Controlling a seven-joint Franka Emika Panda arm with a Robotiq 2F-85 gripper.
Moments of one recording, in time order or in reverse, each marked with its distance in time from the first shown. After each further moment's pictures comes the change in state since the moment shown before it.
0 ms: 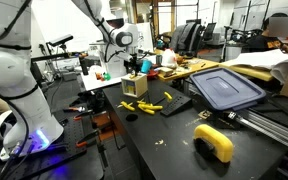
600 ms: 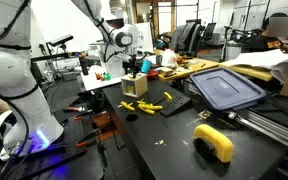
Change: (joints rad) arm 0.000 -0.006 -0.003 -0.012 -0.004 -0.053 -0.001
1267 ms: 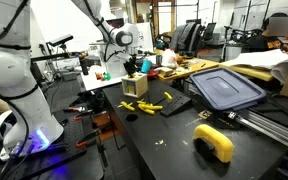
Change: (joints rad) arm 0.004 -0.008 -0.011 0.000 -0.017 -0.015 -0.002
